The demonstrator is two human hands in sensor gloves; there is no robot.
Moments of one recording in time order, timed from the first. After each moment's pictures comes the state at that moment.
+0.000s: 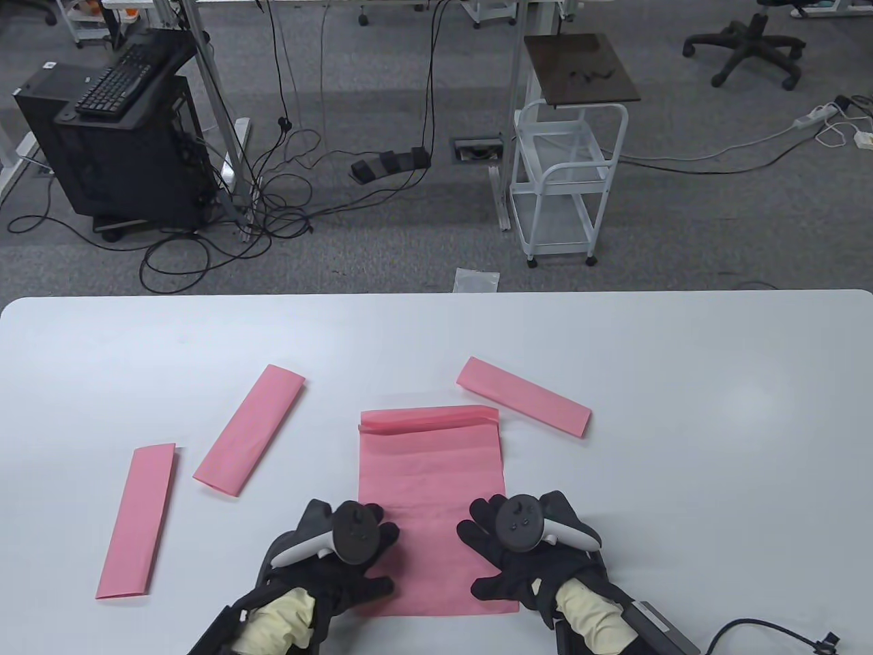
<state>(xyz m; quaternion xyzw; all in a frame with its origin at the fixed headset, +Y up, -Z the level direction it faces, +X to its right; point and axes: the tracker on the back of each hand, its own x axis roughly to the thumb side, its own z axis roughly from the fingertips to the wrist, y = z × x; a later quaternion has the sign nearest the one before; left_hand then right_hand) -0.141 -0.782 -0.286 -0.38 -0.23 0.03 0.90 0.115 -0.807 -0.300 0.20 0.37 0.89 0.16</state>
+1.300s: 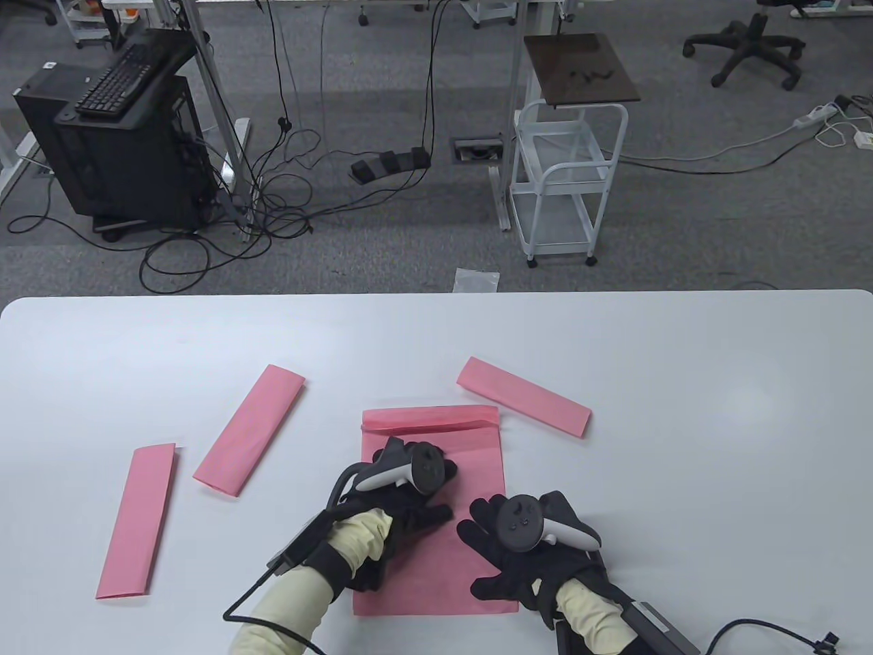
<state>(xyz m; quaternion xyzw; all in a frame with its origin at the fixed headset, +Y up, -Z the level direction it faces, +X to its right) -0.093 -0.802 -0.398 -0.36 -0.16 0.03 0.92 0.115 -0.808 -0.300 0.20 0.38 0.89 0.16</state>
